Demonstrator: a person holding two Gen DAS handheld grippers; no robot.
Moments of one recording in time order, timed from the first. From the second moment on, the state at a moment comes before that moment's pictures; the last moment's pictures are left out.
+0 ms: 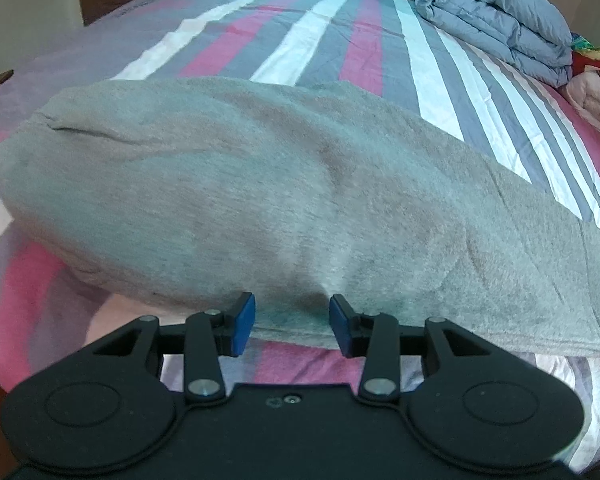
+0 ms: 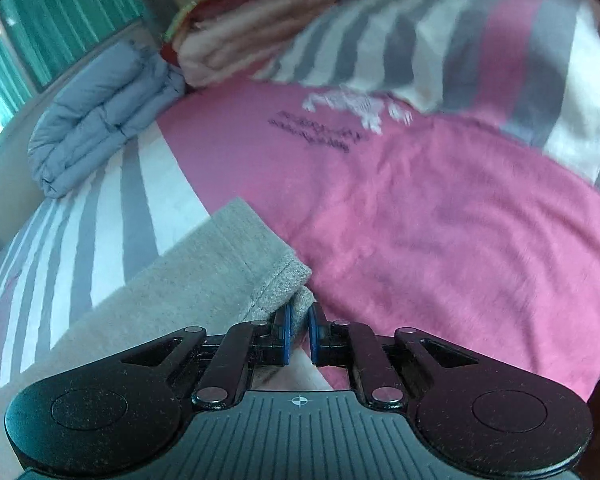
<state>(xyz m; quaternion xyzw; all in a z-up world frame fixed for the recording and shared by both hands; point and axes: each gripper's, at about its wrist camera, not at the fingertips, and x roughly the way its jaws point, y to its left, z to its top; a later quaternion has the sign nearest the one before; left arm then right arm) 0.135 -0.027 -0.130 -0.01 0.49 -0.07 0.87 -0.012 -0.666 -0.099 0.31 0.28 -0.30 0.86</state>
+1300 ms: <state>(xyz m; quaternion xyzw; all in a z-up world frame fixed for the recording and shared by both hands) 0.190 0.160 -0.125 -0.26 0.45 0.12 0.84 0.001 -0.646 -0.109 0.50 0.28 -0.21 0.79</state>
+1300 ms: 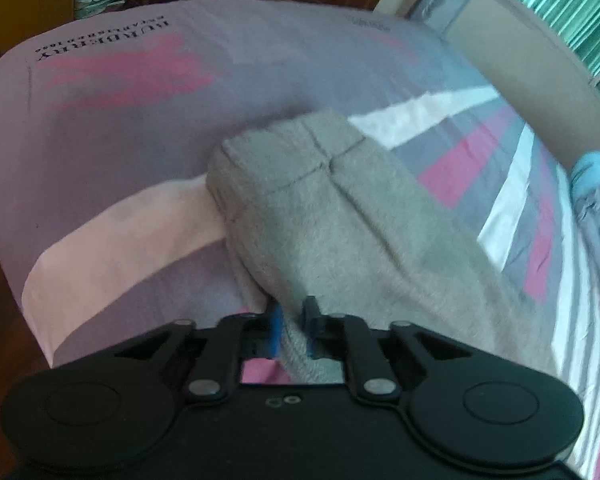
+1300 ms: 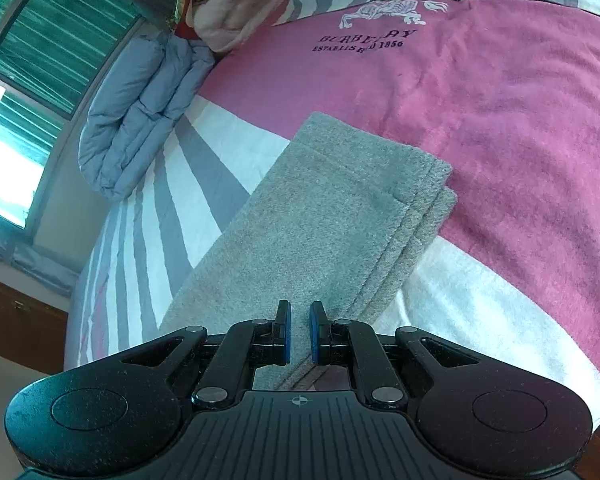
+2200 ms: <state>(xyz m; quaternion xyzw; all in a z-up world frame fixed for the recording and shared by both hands) 0.202 0.219 -0.124 -0.29 0.44 0.14 0.84 0.028 -0.622 -0.116 0.47 0.31 -0.20 0.81</state>
